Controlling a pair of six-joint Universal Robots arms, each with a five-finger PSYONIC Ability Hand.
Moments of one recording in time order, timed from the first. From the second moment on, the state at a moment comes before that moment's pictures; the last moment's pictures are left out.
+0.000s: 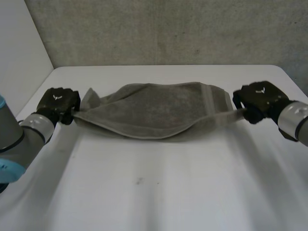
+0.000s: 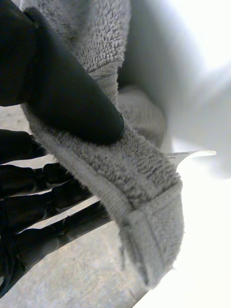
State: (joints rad) left arm 4.61 -1.99 -1.66 3.49 -1.30 3.47; right arm 1.66 -1.24 1.50 0.07 1.10 2.62; left_hand 1.19 1.22 1.22 1.22 1.03; right_hand 1.34 1.33 1.33 1.34 1.17
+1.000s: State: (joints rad) left arm 4.65 -1.86 -1.87 3.37 -1.29 3.65; right arm 1.50 -1.28 1.47 0.28 1.04 2.44; left_hand 1.19 1.22 1.22 1.22 1.03; right_hand 1.34 1.33 1.33 1.34 1.17
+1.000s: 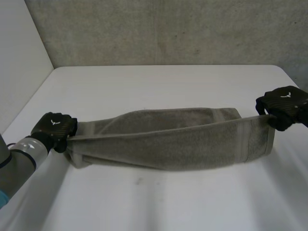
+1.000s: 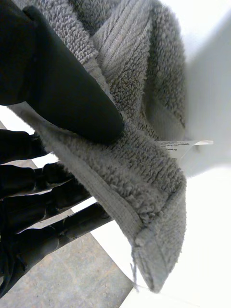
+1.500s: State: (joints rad) left arm 4.63 -2.08 -1.55 3.35 -1.30 3.64; right arm 1.68 -0.92 1.10 0.11 1.25 2.56; left_hand 1.19 1.22 1.22 1.22 1.03; right_hand 1.34 1.33 1.33 1.34 1.17
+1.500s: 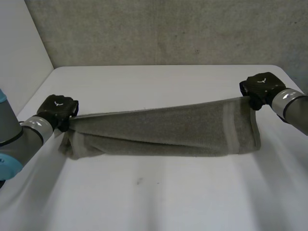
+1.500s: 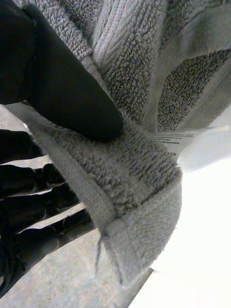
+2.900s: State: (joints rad) left arm 4.66 -1.98 -1.56 3.26 -1.41 3.64; right arm 1.69 -1.24 1.55 -0.04 1.22 2.62; left_hand 0.19 0.20 0.20 0.20 0.03; right_hand 0.37 0.35 0.35 0.37 0.22
